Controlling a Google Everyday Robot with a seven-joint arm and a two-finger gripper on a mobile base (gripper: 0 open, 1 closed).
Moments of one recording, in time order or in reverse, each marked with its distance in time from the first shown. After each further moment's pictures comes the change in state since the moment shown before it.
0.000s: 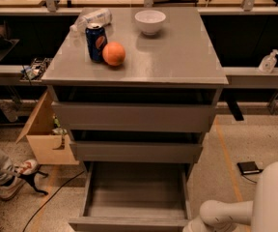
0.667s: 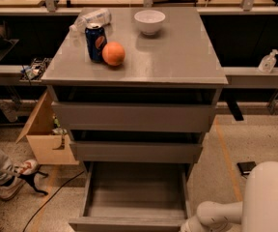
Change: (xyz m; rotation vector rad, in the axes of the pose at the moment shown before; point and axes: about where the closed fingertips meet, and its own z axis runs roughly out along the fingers) arm -0.021 -0.031 0.027 0.062 -0.048 -0.028
